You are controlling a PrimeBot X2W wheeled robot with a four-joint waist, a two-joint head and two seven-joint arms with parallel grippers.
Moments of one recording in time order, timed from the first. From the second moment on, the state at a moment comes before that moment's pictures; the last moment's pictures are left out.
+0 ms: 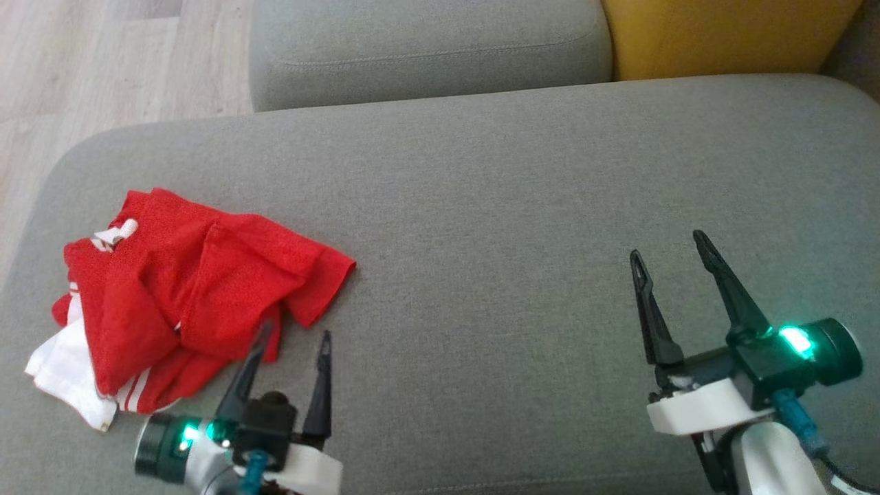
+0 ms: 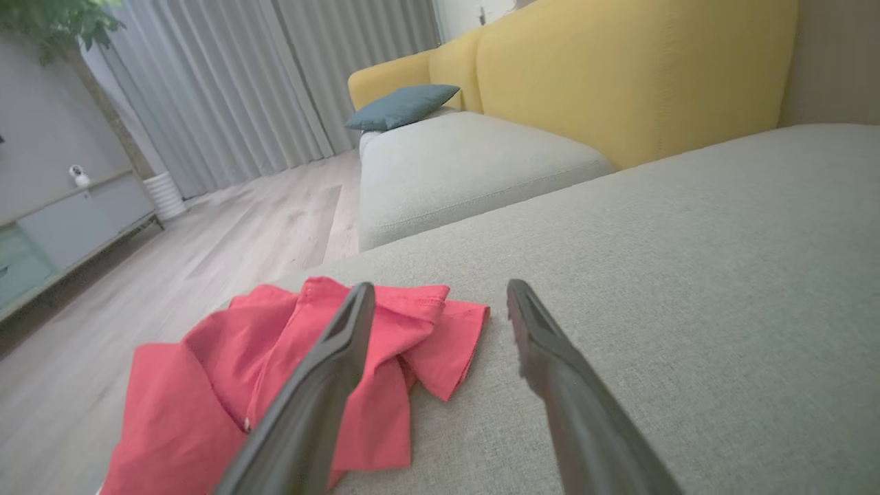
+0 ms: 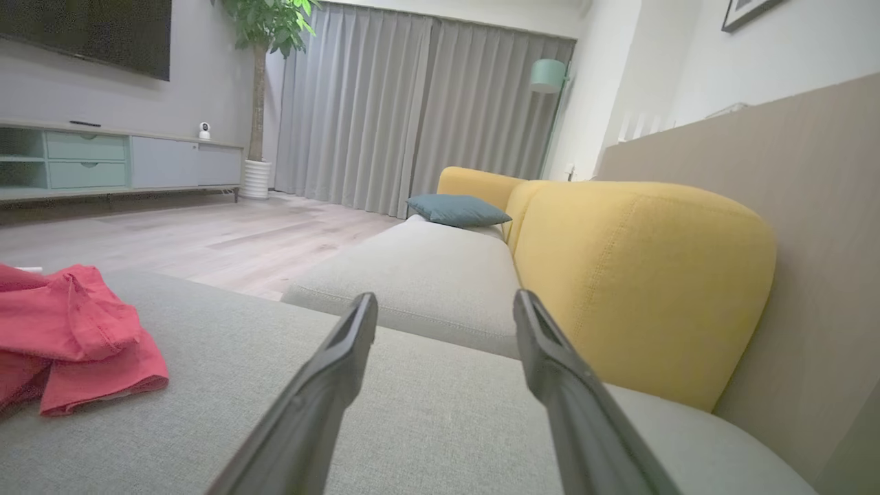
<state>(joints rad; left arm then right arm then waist) 0.01 0.33 -0.59 0.04 -0.15 0.45 -0.22 -0.01 -0.04 0.09 0.01 -0.15 0.13 -0.21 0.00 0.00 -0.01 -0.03</state>
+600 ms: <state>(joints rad) -0.02 0.36 -0.60 -0.01 -0.07 0.55 -0.25 -0.01 -0.04 0.07 -0.02 -0.25 0.13 -0.26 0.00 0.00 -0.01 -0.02</state>
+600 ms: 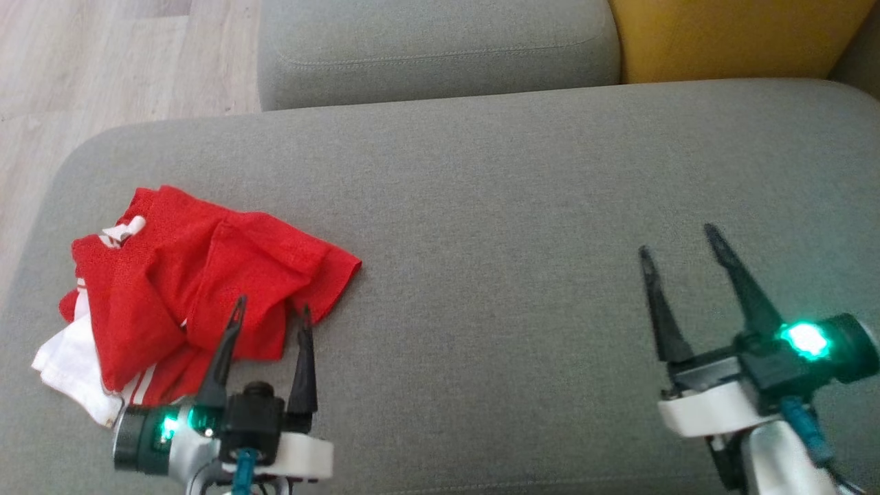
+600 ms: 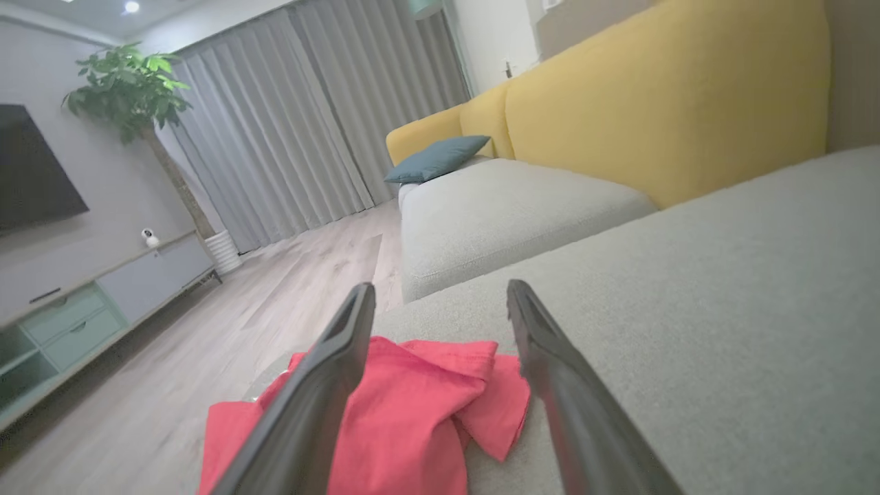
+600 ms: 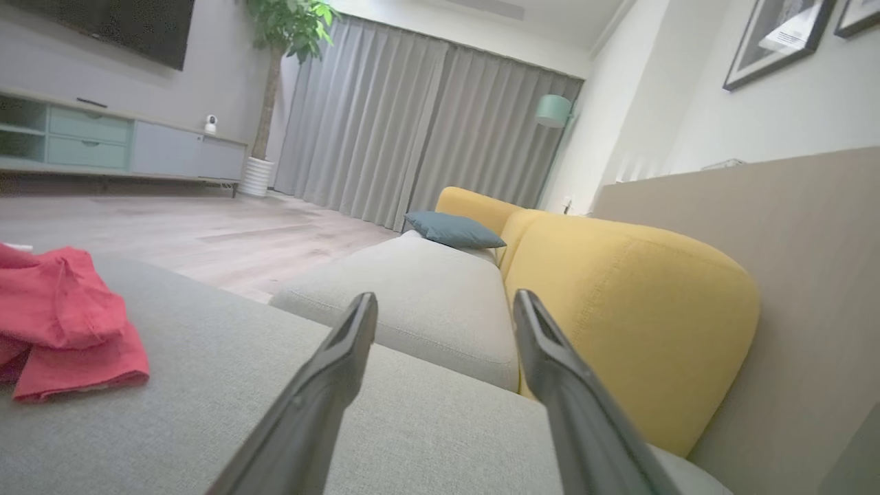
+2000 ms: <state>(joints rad) 0.08 0.14 -0.33 0.07 -0.06 0.28 -0.25 0.03 -0.04 0.06 0.17 0.05 0.13 -0.26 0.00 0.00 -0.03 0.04</state>
